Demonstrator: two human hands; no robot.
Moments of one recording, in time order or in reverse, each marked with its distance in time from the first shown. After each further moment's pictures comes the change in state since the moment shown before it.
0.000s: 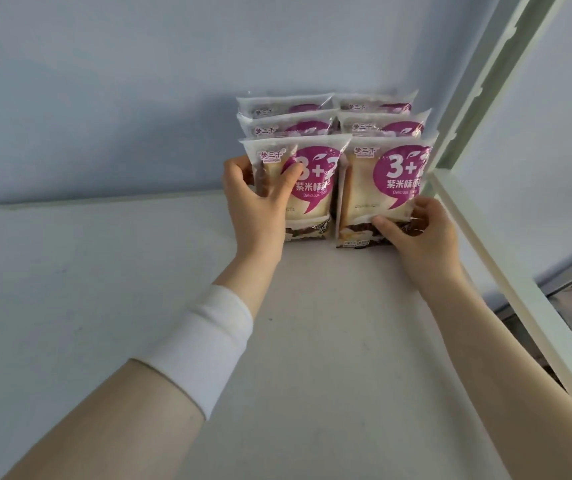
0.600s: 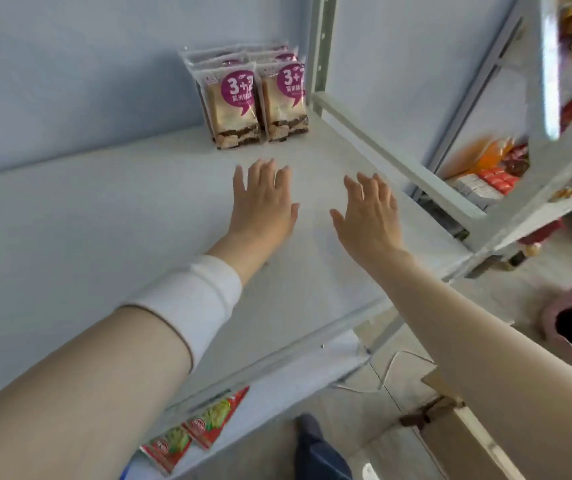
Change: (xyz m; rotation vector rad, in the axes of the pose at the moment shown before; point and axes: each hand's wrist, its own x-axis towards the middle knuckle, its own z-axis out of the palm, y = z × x) left_hand -0.190 0.072 -0.120 1.197 -0.832 0.685; right_hand -0.268 -0.031 -0.050 -0.968 0.047 -0.013
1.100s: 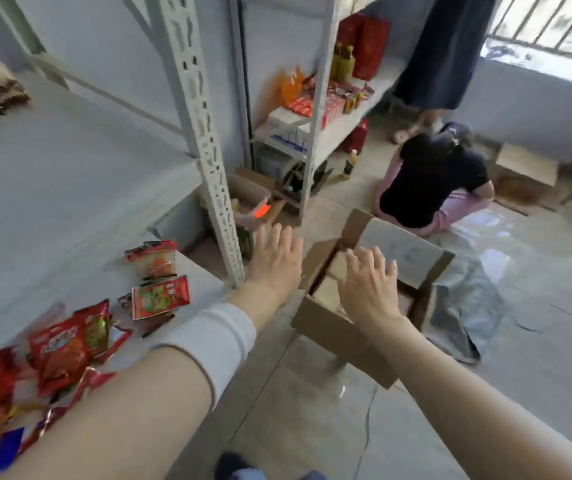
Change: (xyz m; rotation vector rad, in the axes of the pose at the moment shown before) left_hand -0.177 0.336 0.074 0.067 -0.319 0.642; right_hand -0.324 0.275 -0.021 -0.163 -0.212 0.576
